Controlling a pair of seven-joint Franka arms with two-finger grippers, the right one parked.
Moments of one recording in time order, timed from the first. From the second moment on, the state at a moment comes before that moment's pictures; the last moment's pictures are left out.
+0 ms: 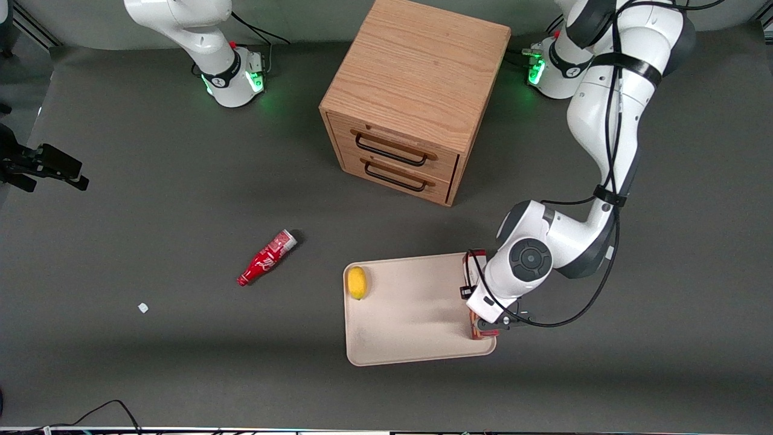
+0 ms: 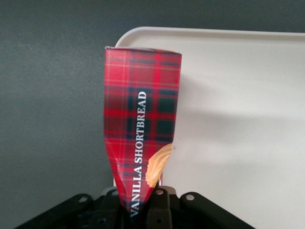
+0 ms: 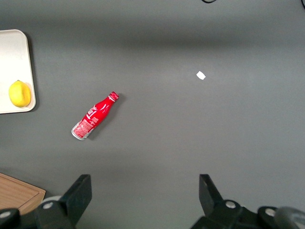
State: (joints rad) arm -0.20 0.87 -0.29 -1.30 0.20 2.18 -0.62
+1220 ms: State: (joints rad) arm -0.19 0.73 -0.26 -1.30 0.14 2.27 -0.65
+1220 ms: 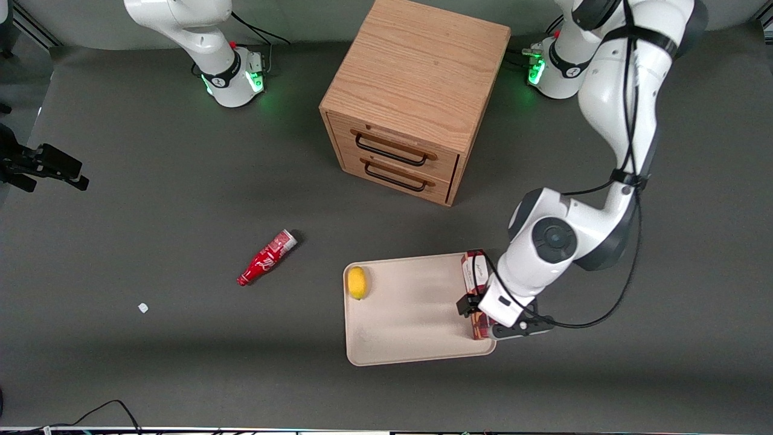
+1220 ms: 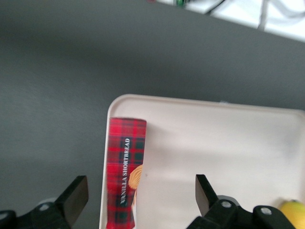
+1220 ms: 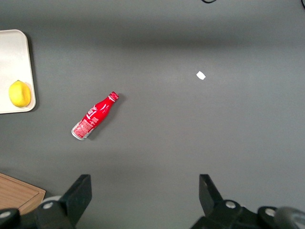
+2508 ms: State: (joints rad) arm 0.23 -0.03 -0.26 -1.62 0.02 1.63 -0.10
